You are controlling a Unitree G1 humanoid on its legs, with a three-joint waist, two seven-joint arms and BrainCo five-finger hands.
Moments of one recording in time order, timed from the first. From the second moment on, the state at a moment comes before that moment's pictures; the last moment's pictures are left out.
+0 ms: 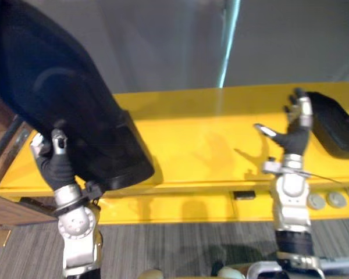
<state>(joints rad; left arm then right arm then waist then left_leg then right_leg) -0.04 0.12 0.17 -0.36 0.01 -0.36 0.32 -0.20 -0.25 -0.34 -0.16 -0.01 -0.29 -0.20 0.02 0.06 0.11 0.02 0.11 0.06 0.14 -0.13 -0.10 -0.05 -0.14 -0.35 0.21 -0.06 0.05</state>
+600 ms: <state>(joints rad) -0.50 0.37 0.04 0.20 -0.35 -0.22 0.13 -0.02 -0.22 -0.55 -0.48 0.05 -0.31 -0.16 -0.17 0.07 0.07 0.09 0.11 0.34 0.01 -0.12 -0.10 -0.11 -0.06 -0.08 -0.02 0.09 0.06</state>
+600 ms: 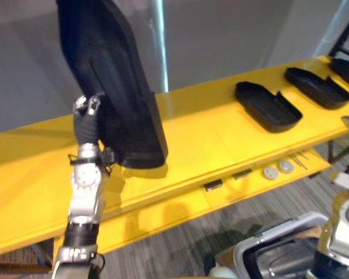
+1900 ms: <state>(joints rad) -1.14 0.38 0.08 1.26 -0.21 0.07 0.12 0.21 -0.15 -0.14 -0.55 0.10 -0.26 0.01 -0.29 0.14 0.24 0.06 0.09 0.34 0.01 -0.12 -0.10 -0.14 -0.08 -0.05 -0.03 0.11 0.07</state>
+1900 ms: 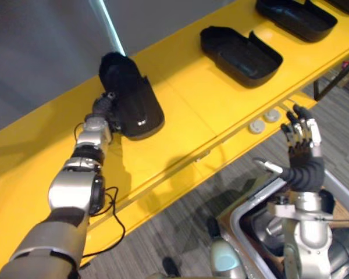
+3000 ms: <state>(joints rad) -0.91 0.34 -0.04 0.43 0.53 0.03 0.41 0.12 -0.10 -0.08 -0.58 0.10 -0.32 -0.11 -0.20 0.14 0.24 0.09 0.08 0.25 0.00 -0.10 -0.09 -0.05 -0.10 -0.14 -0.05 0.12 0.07</state>
